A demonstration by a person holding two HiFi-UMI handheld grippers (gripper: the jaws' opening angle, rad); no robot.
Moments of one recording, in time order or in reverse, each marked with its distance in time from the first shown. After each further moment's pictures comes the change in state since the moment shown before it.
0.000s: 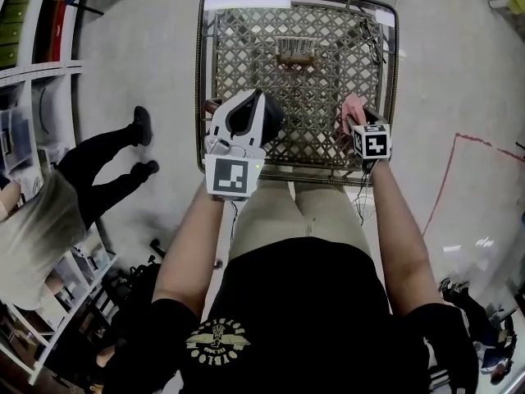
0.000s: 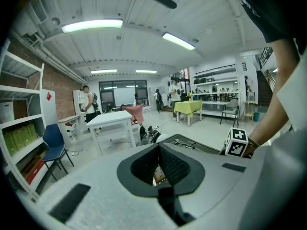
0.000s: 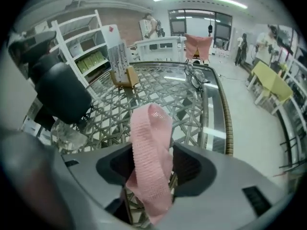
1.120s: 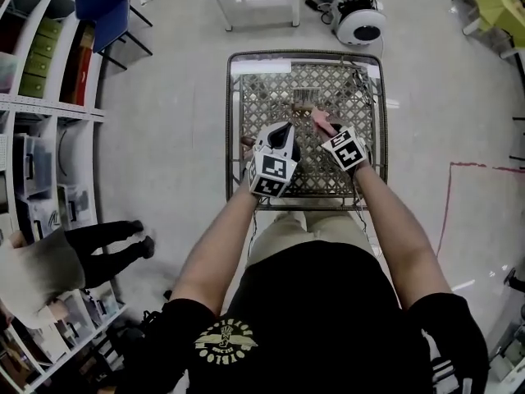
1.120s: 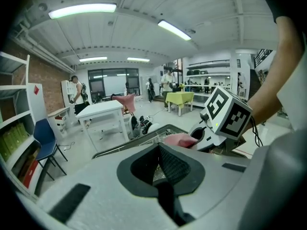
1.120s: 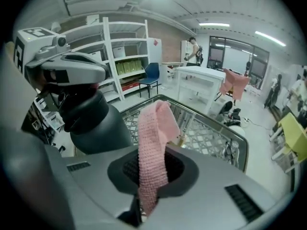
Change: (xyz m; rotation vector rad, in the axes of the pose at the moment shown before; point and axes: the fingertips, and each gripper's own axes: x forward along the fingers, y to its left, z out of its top) left arm 0.006 -0.012 -0.021 0.008 0.165 -0.125; right arm -0.067 0.150 0.150 -0.394 -0.191 0.158
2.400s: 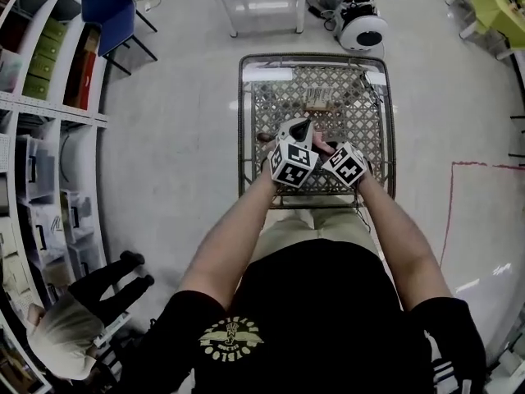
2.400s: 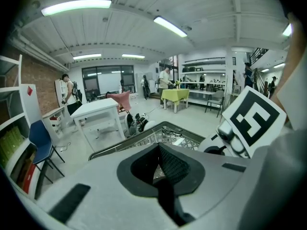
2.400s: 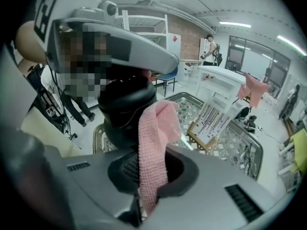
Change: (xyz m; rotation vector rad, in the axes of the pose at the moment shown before) left arm 0.002 0.001 0.000 0.031 0.034 -0.060; right arm 0.002 0.094 -0.002 -0.157 0.041 0.125
